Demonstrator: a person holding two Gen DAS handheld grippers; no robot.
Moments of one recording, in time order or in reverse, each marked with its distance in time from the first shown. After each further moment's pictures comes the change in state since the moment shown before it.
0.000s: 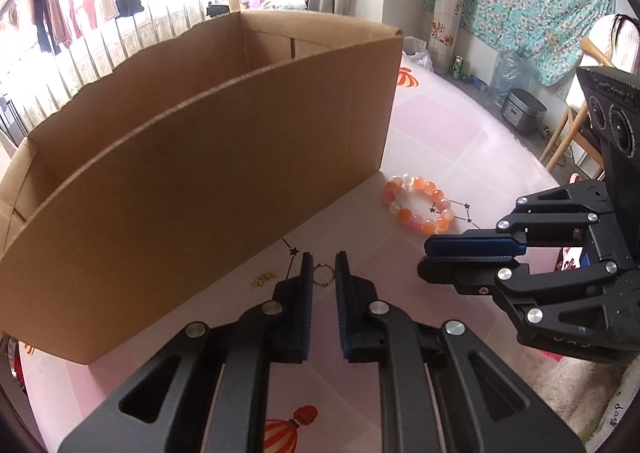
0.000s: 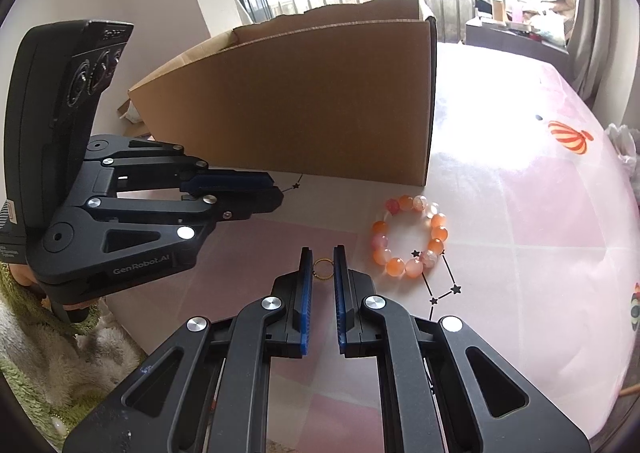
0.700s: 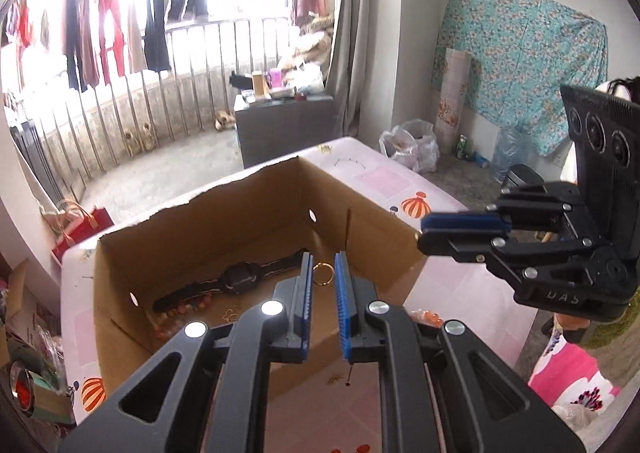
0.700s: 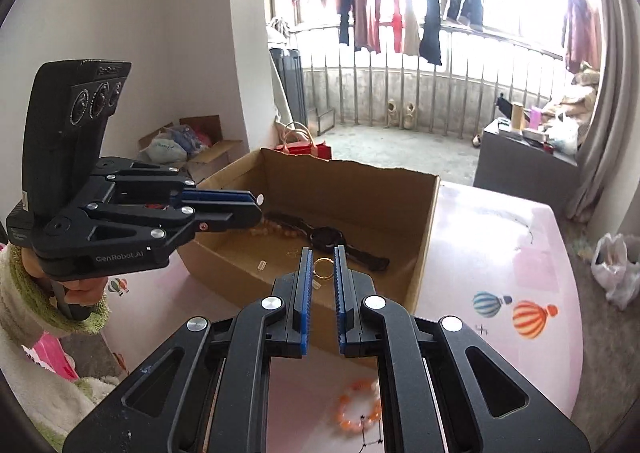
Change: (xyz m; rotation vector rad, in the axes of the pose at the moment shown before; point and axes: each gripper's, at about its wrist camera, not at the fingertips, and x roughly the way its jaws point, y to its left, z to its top) left arm -0.075 0.064 0.074 -0.051 -0.238 -0.011; right arm -0.056 0.015 0.104 -0.205 -0.229 0.017
